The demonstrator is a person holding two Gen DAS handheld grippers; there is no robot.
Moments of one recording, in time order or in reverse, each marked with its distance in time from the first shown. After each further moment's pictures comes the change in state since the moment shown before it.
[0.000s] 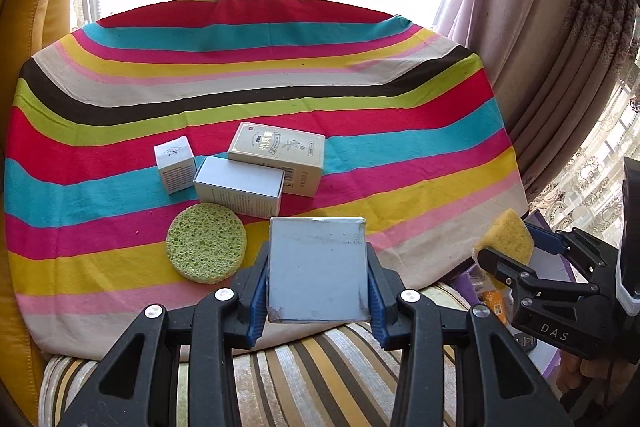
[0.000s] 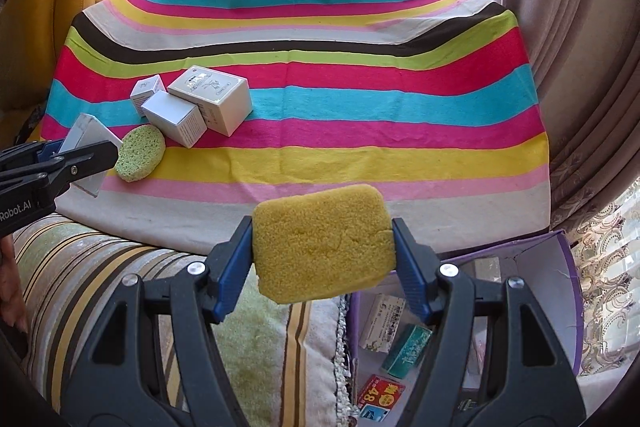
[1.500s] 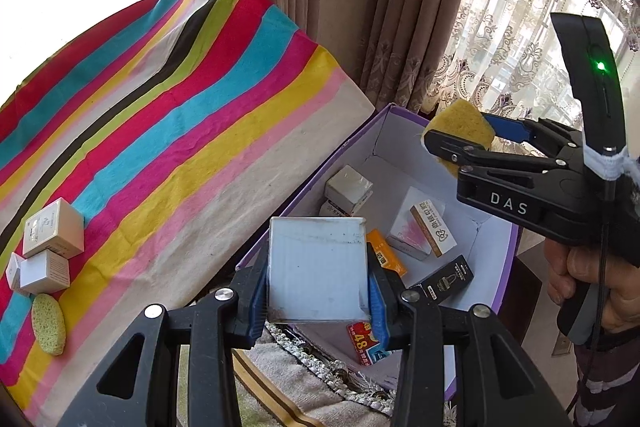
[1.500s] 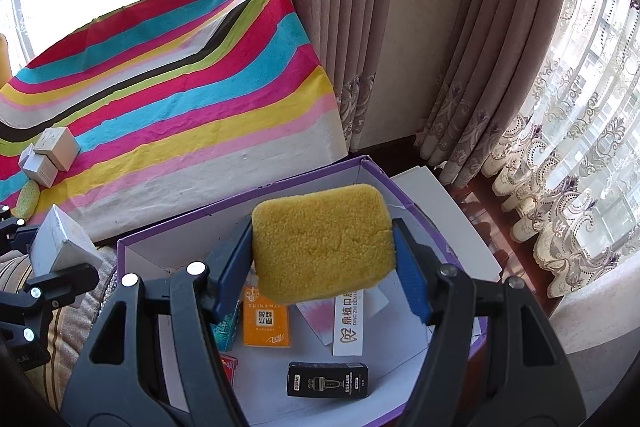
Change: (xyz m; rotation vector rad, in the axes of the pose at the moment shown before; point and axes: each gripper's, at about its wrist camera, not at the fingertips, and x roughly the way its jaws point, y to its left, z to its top) left arm 0.043 -0.238 -0.031 0.492 0.173 -0.215; right arm -0.049 -0.195 -0.074 0.313 -0.050 -0.272
